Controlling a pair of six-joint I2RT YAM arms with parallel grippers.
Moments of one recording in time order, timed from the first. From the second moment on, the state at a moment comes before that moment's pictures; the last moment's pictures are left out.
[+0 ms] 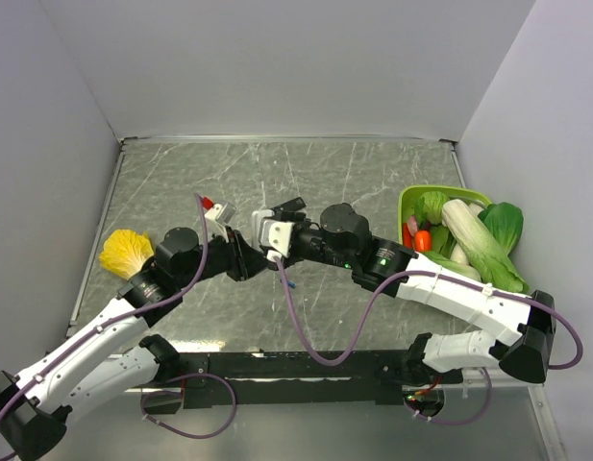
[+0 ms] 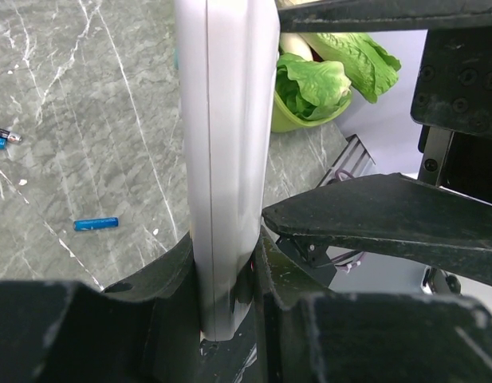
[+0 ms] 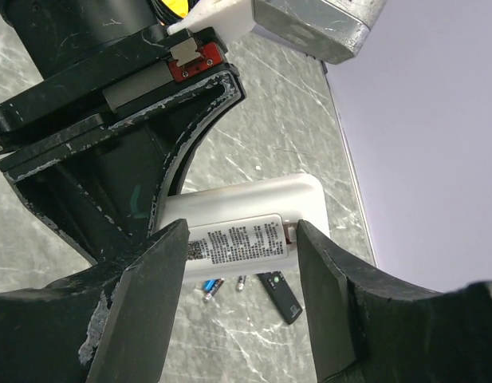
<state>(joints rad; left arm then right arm) -0.68 0.78 0.67 -0.10 0.33 -0.61 1.03 1.22 1.11 -0.10 -0.16 -0.67</state>
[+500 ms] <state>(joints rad) -0.67 0.77 0.67 -0.12 0.35 -0.62 1.02 1.23 1.12 -0.10 -0.19 -0.64</state>
